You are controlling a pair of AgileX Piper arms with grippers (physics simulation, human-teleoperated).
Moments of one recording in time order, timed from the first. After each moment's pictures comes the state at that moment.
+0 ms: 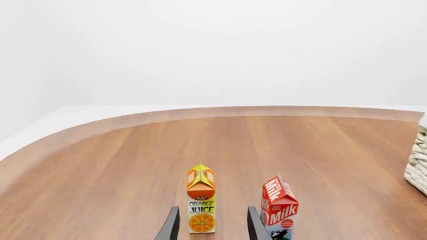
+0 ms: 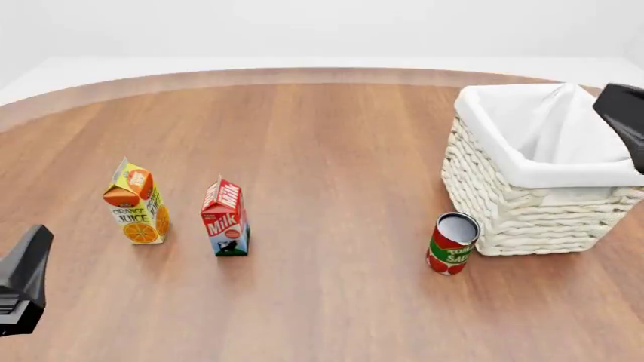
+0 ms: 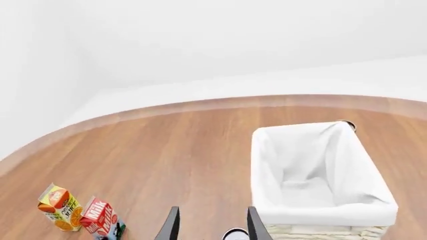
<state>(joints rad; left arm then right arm) 0.00 0.00 0.00 0.00 0.00 0.20 0.47 -0.59 0.28 0.21</state>
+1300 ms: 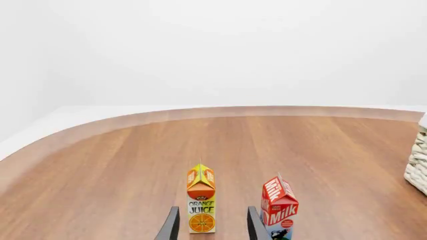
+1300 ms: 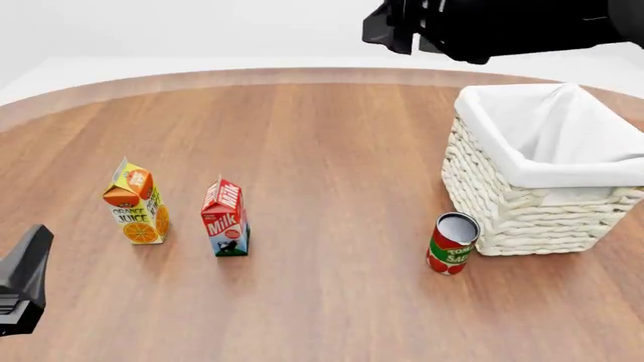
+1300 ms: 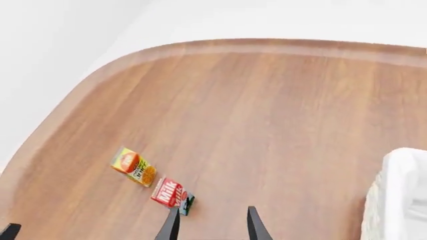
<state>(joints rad) 0.00 0.00 0.00 0.00 0.00 0.57 1.28 -1.24 0.45 0.30</state>
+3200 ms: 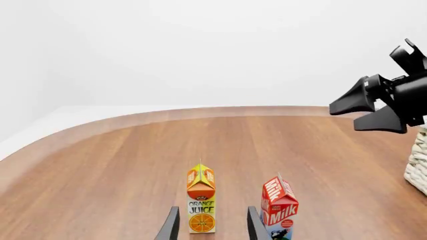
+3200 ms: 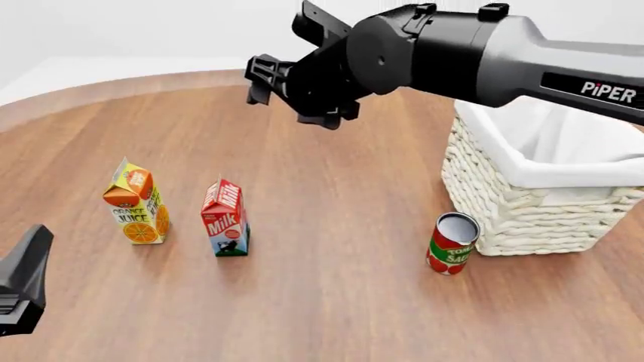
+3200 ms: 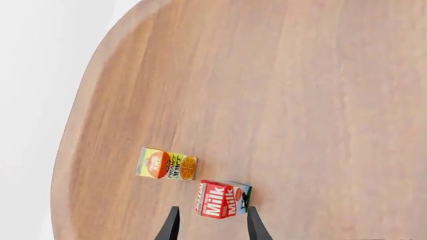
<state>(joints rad) 0.00 0.00 0.00 0.00 0.00 0.74 1.81 -1.57 0.47 0.70</state>
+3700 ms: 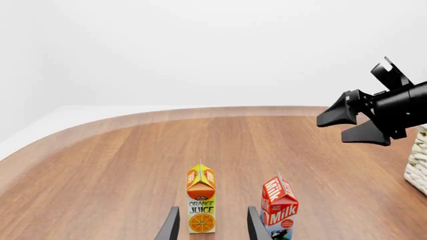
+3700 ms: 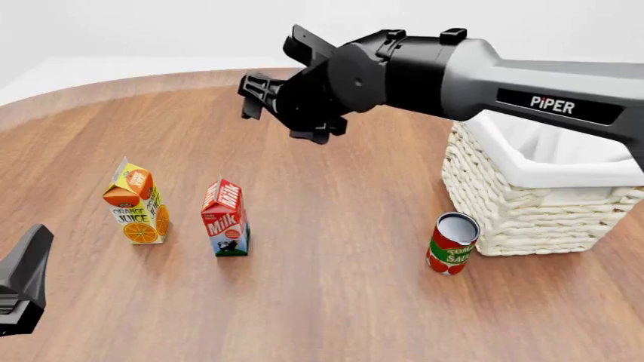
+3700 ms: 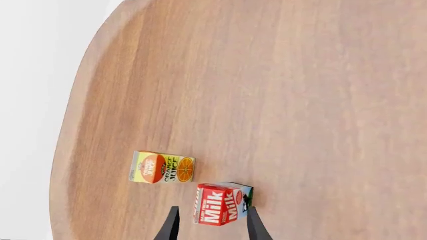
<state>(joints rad) 0.00 0.00 0.00 0.00 0.00 0.74 1.89 -1.58 0.43 0.75</state>
